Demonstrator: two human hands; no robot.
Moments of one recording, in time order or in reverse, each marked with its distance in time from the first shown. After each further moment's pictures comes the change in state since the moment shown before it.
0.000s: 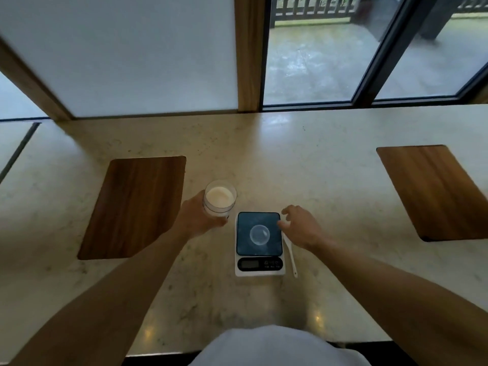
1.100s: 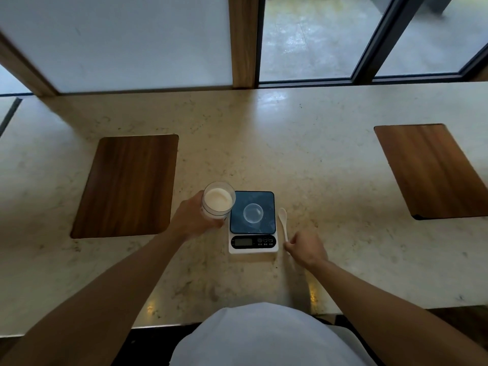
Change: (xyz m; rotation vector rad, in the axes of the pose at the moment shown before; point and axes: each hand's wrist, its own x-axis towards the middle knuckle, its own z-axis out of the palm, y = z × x) left_hand -0.043 -0.014 0.030 0.025 -0.067 0.030; right_hand -0.068 0.062 0.060 0.040 -0.051 0.260
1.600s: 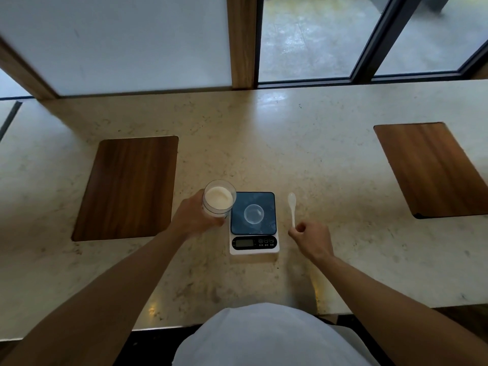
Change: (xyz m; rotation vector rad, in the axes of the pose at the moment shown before) left_hand 0.008 -0.006 0.000 0.023 0.015 0.019; right_hand 0.000 -0.011 -0.021 0.157 0.214 -0.070
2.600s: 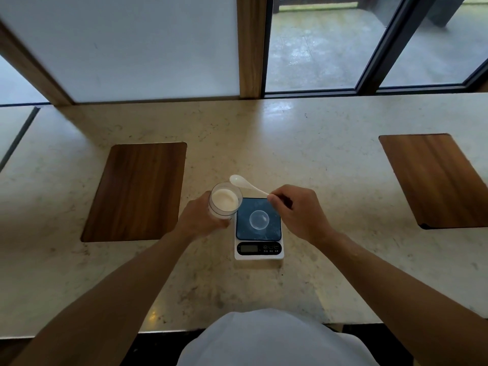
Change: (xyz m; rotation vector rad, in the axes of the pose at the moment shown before) left_hand -0.001 0.011 -0.008 0.010 0.012 0.009; right_hand -0.010 -0.115 -0.059 0.129 0.076 -0.698
